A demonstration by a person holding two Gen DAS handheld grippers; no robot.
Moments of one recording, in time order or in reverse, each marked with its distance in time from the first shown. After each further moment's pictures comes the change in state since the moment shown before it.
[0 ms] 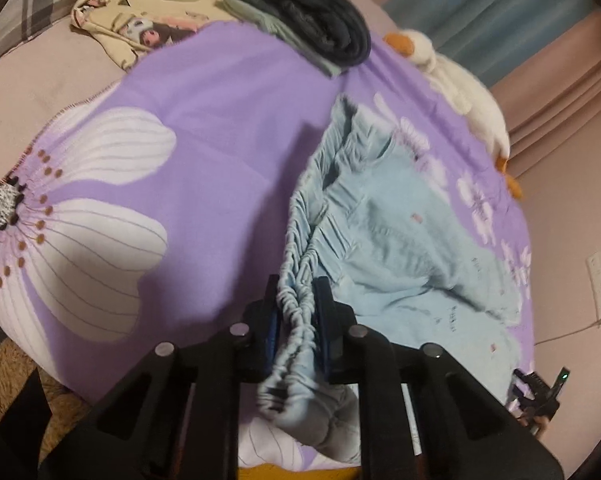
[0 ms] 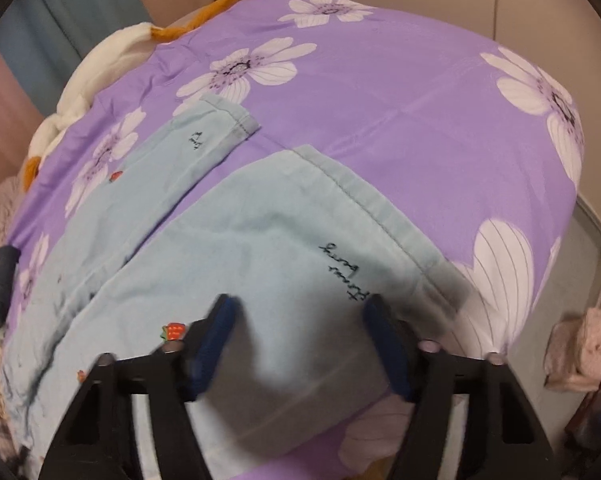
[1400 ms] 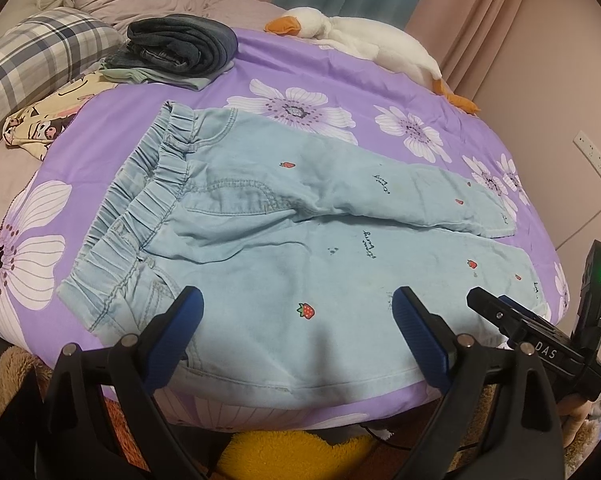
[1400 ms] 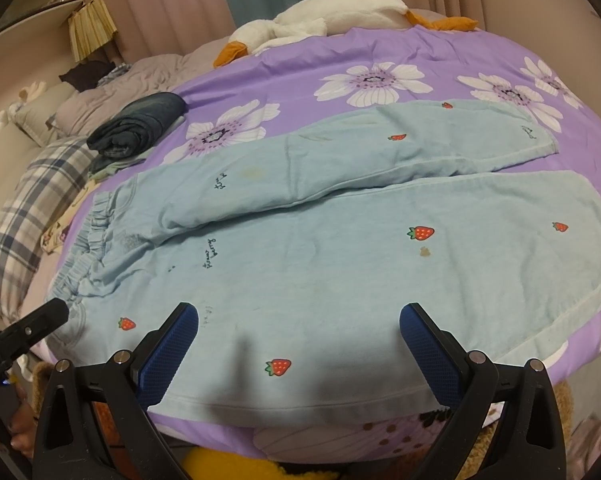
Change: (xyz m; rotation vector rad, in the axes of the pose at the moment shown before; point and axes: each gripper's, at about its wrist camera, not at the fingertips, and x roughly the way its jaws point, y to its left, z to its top) left arm -0.009 -0.124 -0.079 0.416 -0.041 0.035; right arm -0.057 0.217 -0.146 -0.494 -0.019 0.309
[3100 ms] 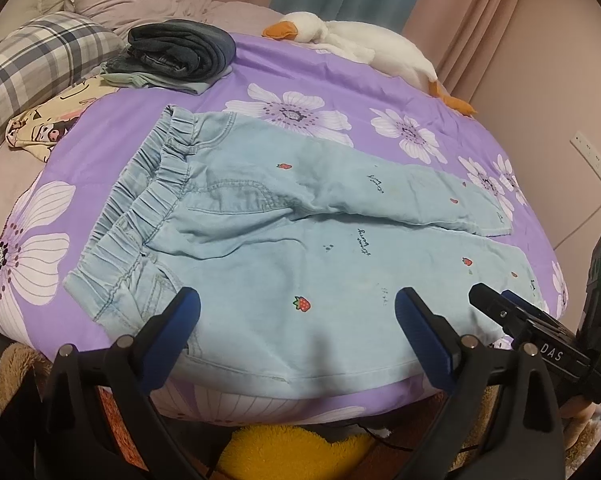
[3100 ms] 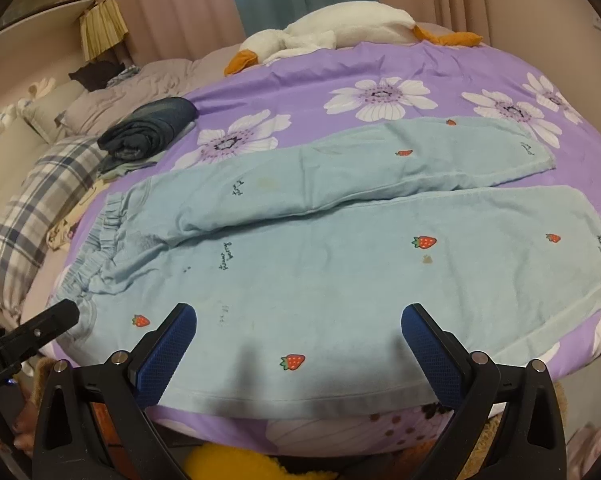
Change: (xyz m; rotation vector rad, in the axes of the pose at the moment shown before) left arm -0.008 -0.005 -0.004 0.012 -0.032 -0.009; right arm -0.014 0.009 -0.001 -0.025 -0.047 0.011
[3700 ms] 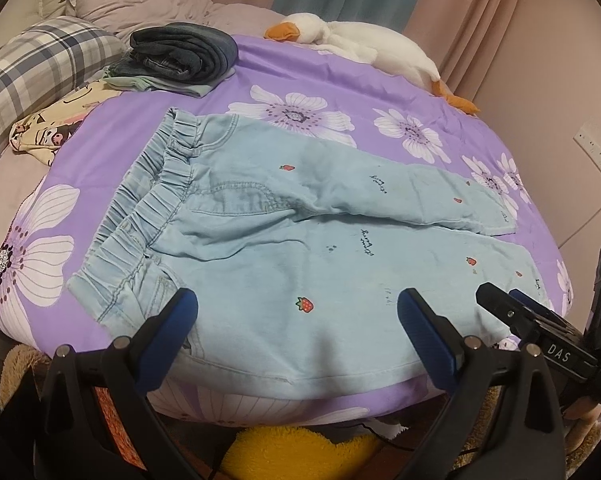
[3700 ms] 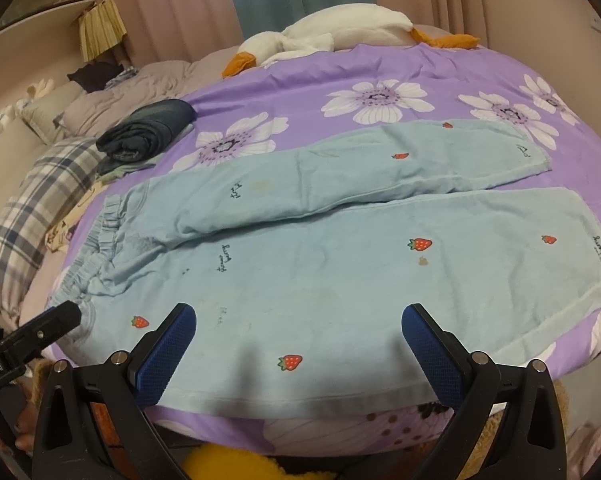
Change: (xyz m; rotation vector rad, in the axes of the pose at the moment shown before) left arm 0.000 0.000 -0.001 0.004 0.005 0.017; right arm -0.003 0.001 0.000 -0.009 0.016 -0.024
